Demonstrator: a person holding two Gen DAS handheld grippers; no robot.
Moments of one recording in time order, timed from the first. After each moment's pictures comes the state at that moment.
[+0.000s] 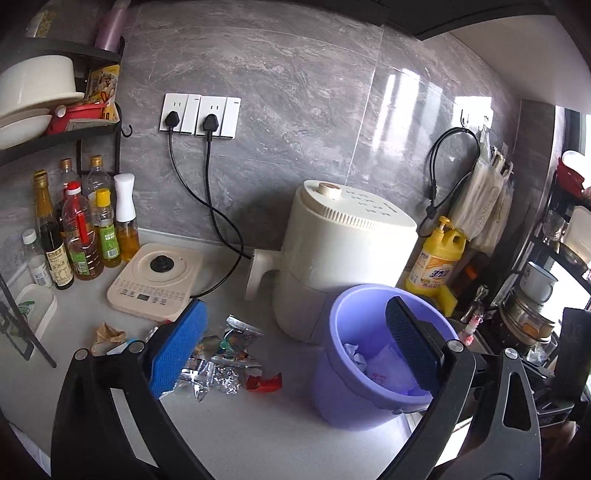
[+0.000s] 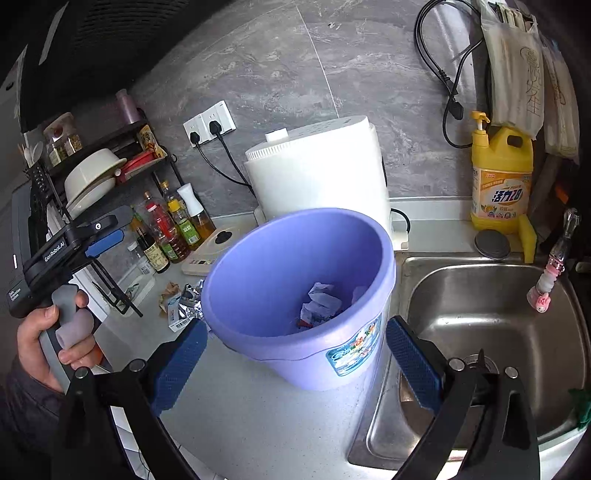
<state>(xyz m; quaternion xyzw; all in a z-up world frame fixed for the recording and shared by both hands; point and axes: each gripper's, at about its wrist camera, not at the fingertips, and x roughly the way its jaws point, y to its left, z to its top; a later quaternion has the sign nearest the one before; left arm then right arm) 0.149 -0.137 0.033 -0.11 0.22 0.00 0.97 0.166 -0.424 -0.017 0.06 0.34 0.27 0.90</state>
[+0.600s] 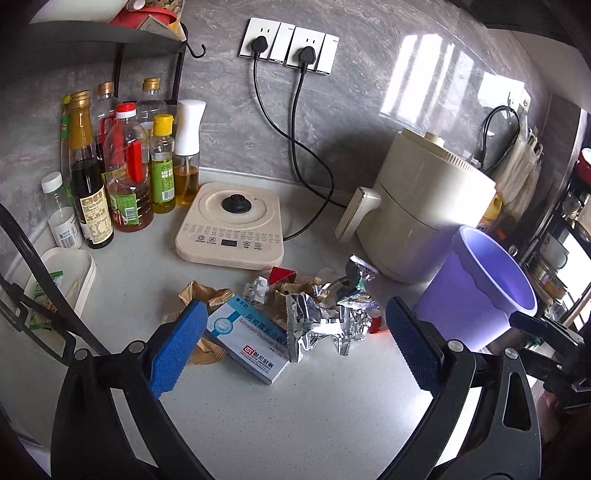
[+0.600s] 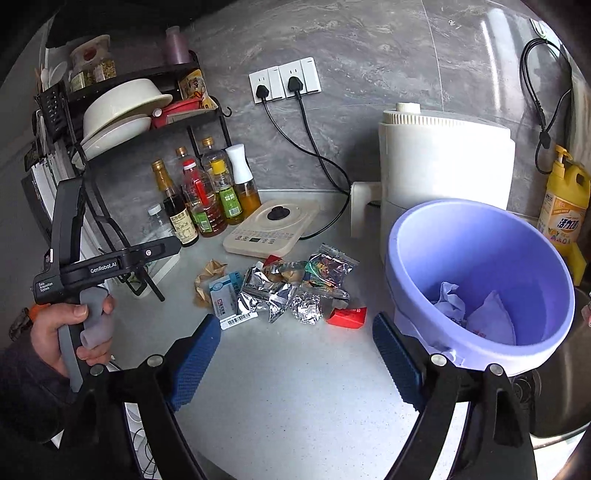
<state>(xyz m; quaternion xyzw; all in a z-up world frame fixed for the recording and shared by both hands) 0.147 0.039 -0.041 -0.13 0.32 -0.02 0.94 0.145 -0.231 -0.032 0.01 0.35 0.27 0.90</state>
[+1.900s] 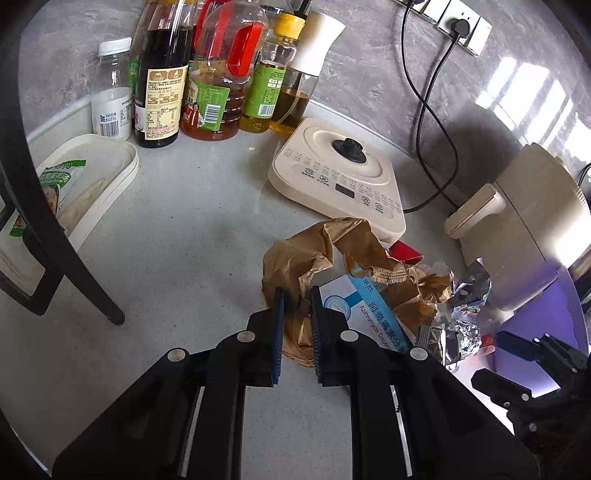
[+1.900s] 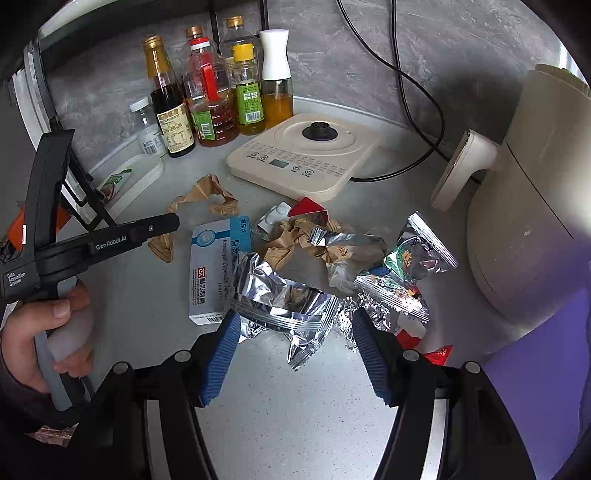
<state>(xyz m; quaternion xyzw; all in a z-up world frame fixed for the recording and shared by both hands) 0.179 0.111 -0.144 -0.24 0.38 0.10 0.89 0.238 -0.098 -0.117 -0.15 0.45 0.30 0.83</state>
